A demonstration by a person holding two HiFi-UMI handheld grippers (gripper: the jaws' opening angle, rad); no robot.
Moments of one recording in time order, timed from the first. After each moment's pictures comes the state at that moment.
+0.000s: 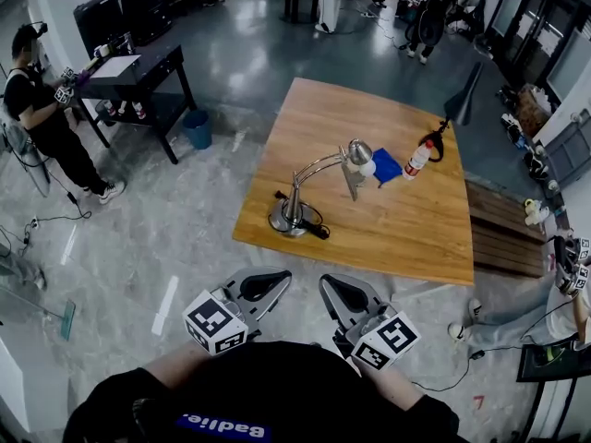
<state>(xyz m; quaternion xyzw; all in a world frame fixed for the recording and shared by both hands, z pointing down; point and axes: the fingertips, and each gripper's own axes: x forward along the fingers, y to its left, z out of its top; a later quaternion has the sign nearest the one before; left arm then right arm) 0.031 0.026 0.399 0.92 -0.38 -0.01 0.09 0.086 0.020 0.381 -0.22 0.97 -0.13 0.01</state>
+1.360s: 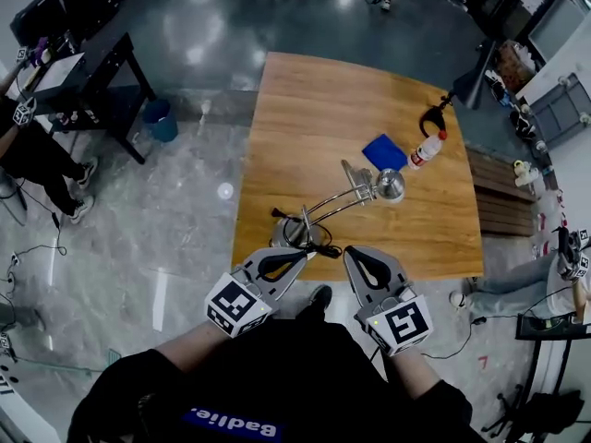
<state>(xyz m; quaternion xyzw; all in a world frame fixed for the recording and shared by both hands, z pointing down) -0.032 -0.169 0.470 0.95 -0.30 0.03 0.10 0.024 -0.179 0.416 -0.36 0.92 0.00 -0.15</state>
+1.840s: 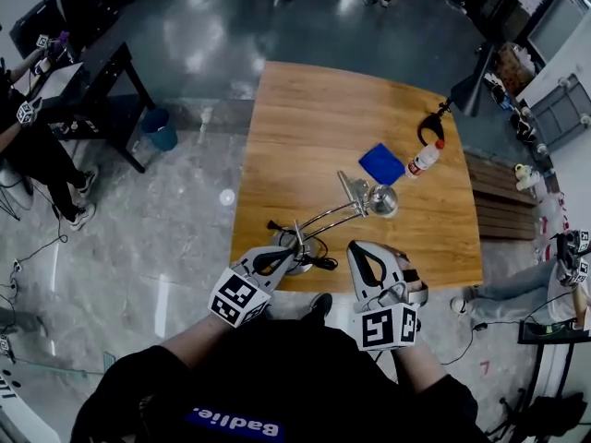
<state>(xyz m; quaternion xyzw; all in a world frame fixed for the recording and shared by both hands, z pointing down) -0.041 -0.214 0.530 0.93 -0.34 0.11 0.12 0.042 -0.221 0.418 -0.35 0.83 0.25 -0.36</state>
